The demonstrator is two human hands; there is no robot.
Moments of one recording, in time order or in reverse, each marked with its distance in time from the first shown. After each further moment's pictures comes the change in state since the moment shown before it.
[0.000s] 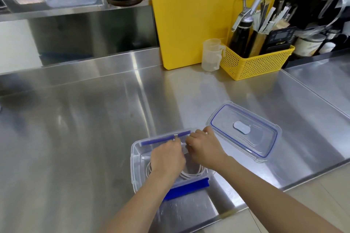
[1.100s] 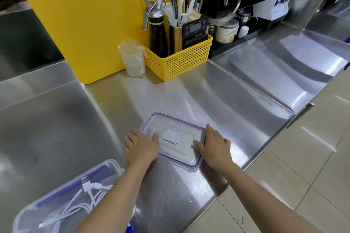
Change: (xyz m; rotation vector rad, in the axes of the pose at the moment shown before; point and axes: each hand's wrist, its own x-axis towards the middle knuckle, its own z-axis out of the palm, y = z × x) left_hand 0.118 0.146 0.060 -0.292 -0.186 -0.255; right_hand -0.107 0.190 0.015 0.353 -0.008 0.915
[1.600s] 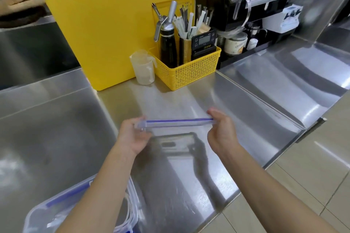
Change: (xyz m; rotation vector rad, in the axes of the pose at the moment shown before) left_hand 0.013 0.010 -0.081 -1.540 -0.382 -0.165; right_hand 0.040 -0.056 -0.067 1.742 0.033 0.396
